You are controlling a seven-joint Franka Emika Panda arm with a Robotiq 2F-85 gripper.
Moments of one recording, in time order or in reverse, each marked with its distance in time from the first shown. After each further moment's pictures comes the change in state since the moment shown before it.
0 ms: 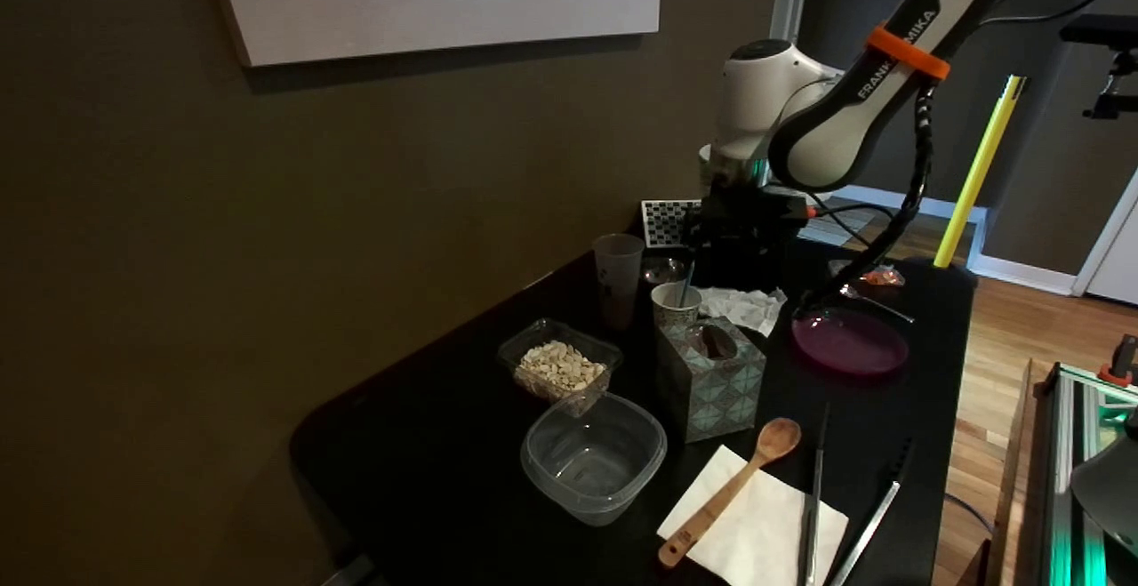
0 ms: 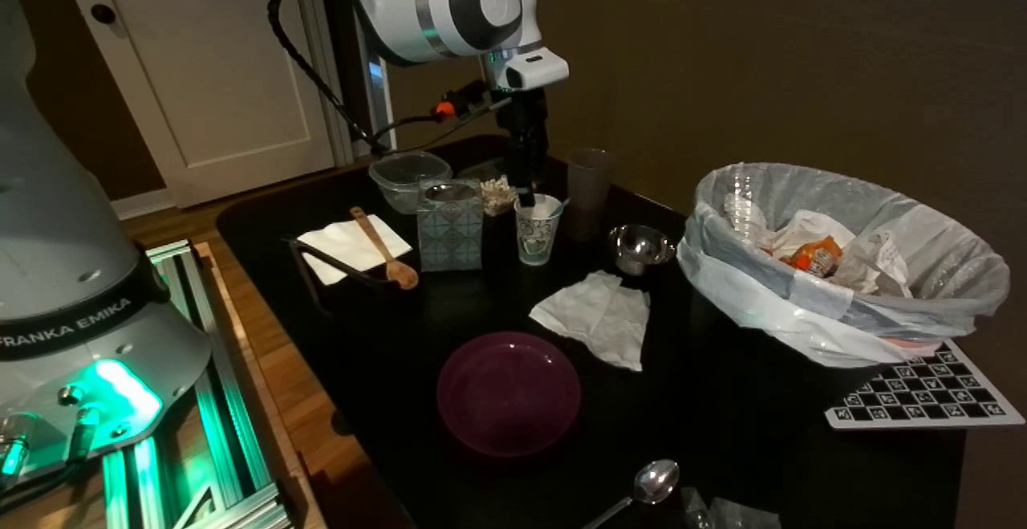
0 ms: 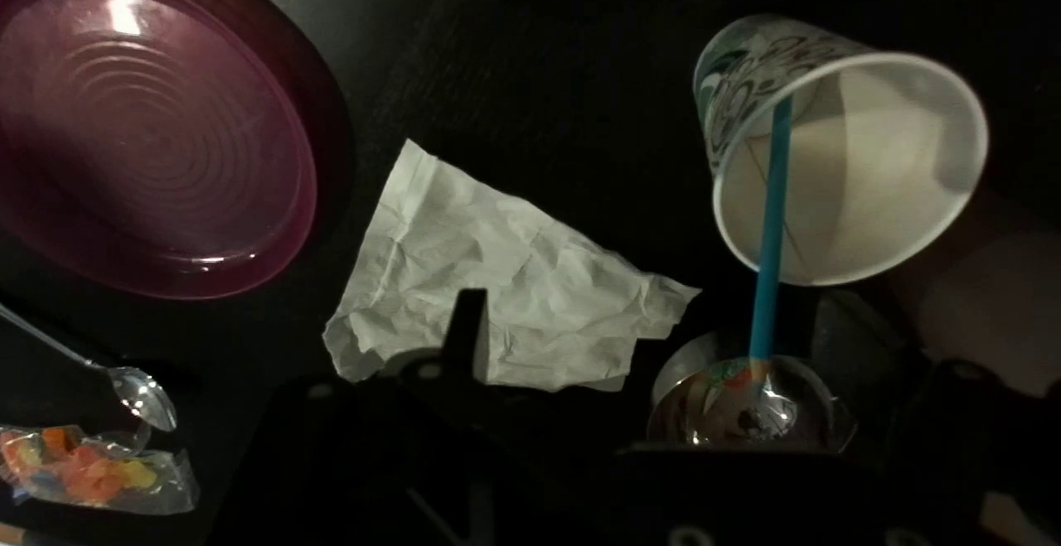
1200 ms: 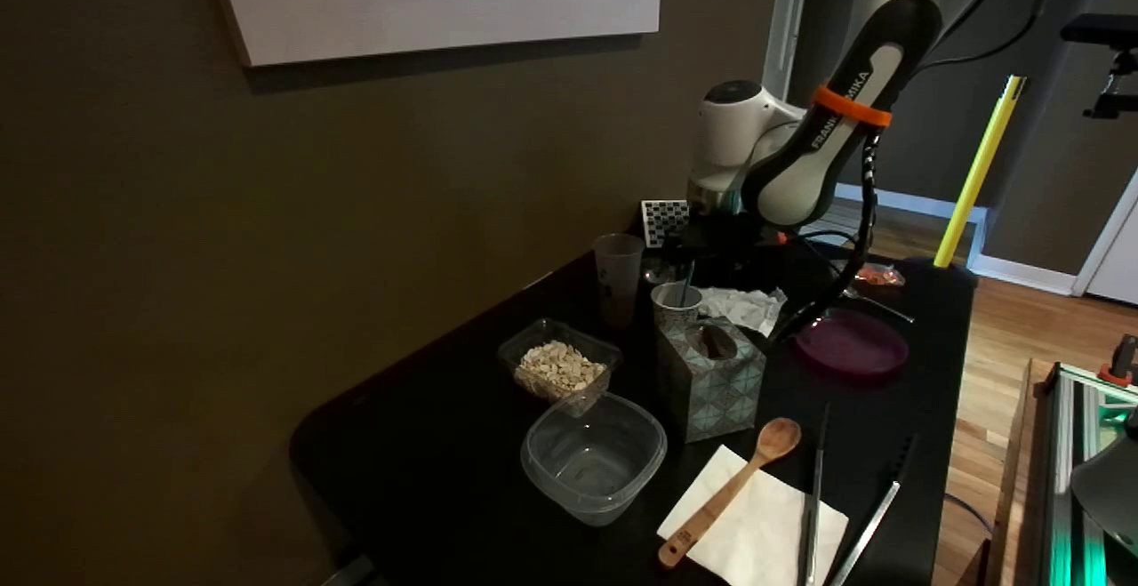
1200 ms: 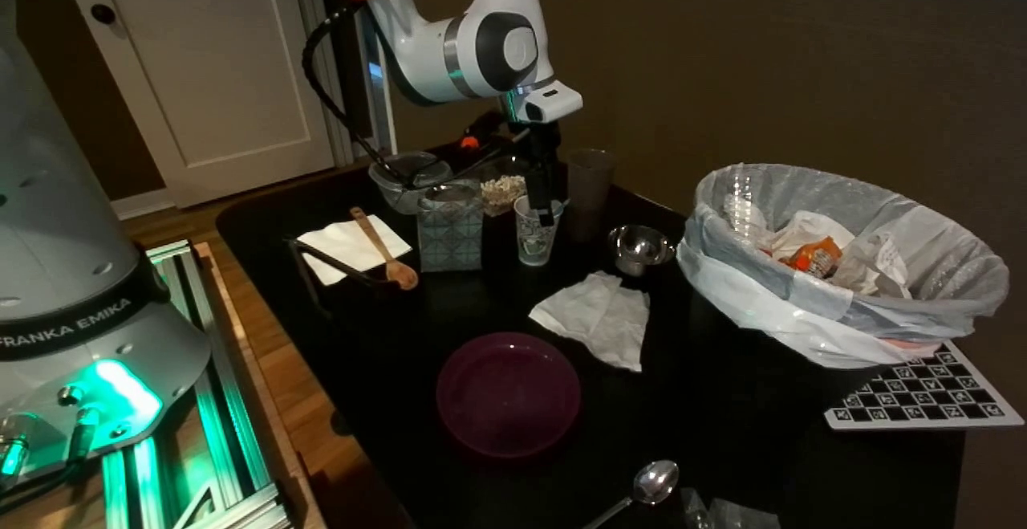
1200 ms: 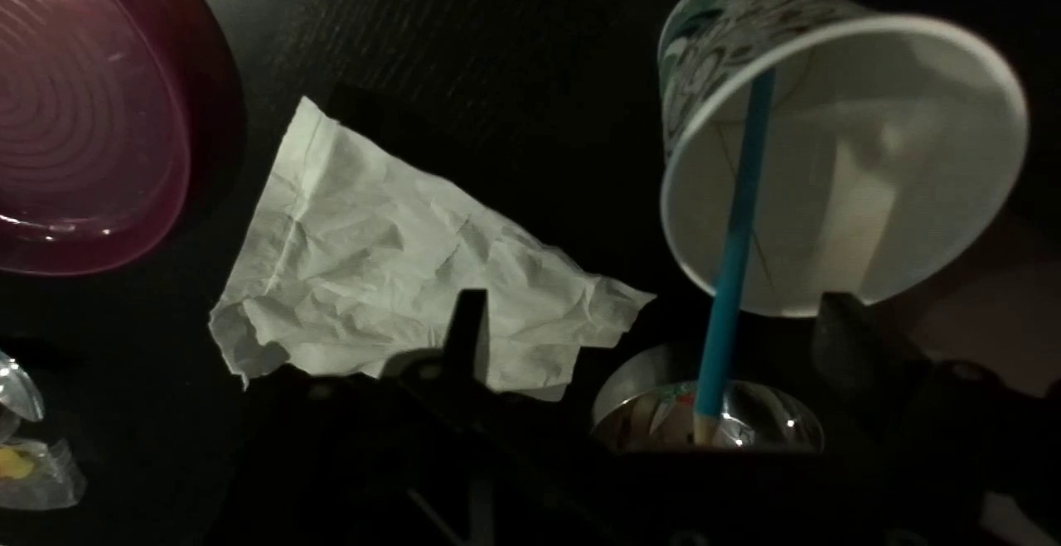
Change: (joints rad) arm 0.191 0.193 -0.191 0.109 0.000 0.123 -0.029
